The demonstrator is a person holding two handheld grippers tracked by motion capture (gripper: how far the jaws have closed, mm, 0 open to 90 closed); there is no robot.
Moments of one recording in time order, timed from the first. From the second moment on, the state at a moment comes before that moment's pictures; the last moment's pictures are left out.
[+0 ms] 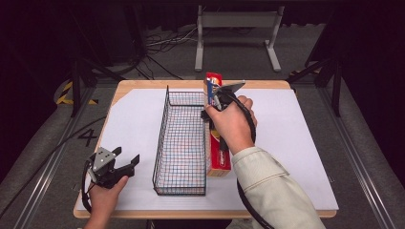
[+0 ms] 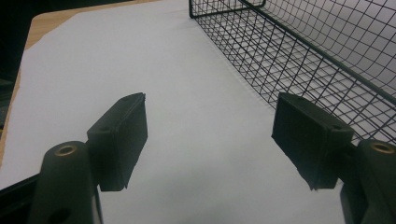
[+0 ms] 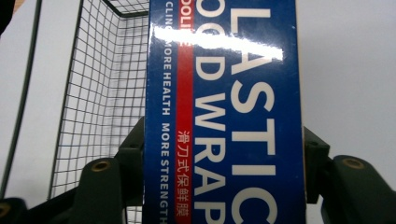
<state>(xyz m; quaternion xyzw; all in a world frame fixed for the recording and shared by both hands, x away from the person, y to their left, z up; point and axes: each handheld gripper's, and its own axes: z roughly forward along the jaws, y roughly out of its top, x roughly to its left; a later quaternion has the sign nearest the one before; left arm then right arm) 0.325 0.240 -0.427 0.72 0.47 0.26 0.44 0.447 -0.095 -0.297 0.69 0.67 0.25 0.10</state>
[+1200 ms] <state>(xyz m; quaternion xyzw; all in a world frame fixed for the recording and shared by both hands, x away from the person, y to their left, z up) 0.330 0.235 -0.426 0.72 0.47 0.27 0.44 0.453 -0.037 -0.310 0.71 0.66 0.25 0.07</state>
